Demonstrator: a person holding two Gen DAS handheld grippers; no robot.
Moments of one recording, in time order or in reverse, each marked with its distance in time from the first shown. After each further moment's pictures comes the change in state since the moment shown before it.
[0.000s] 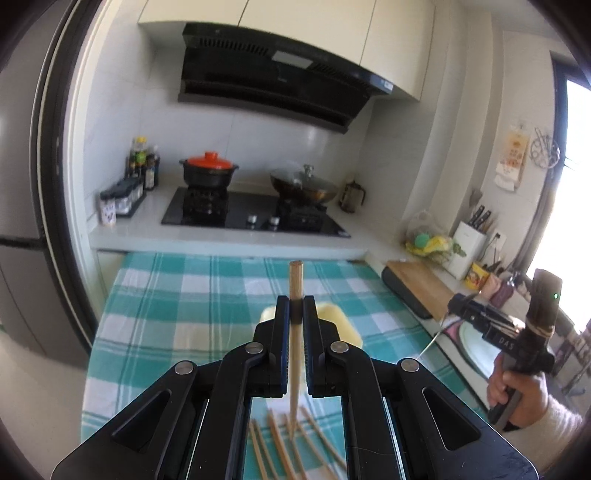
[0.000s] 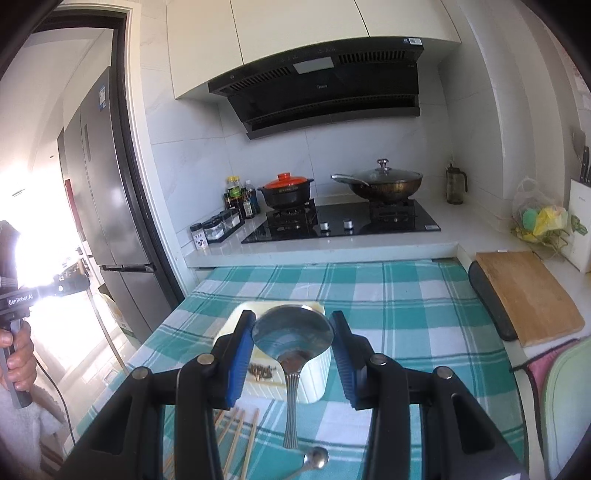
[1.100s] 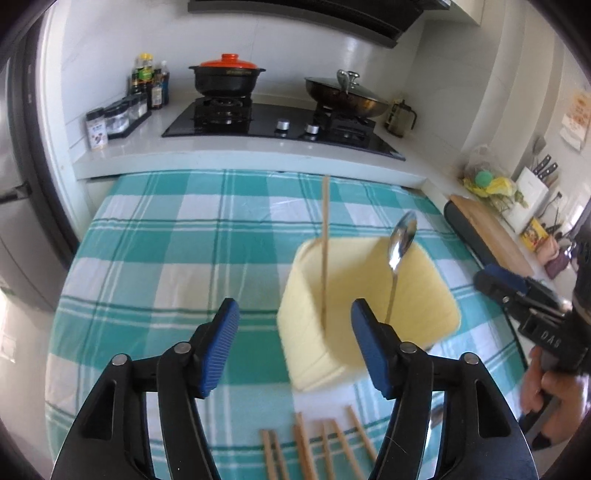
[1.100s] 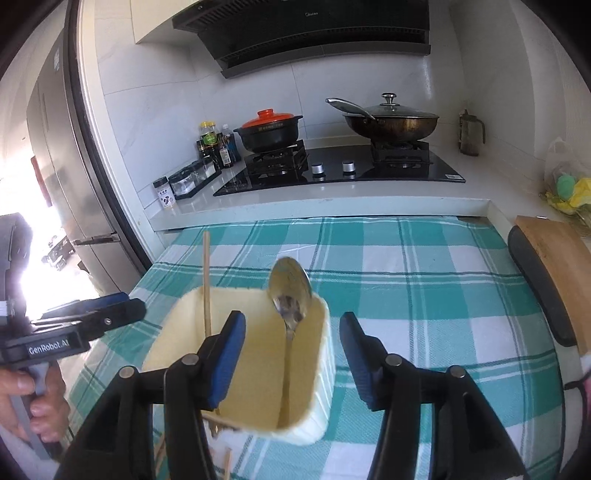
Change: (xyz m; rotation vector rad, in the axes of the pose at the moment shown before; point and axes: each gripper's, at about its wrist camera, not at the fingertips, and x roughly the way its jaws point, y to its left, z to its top) left arm 0.154 0.037 -0.085 -0.029 0.330 0.144; right arm 0.143 -0.018 -0.043 0.014 0.252 -0.065
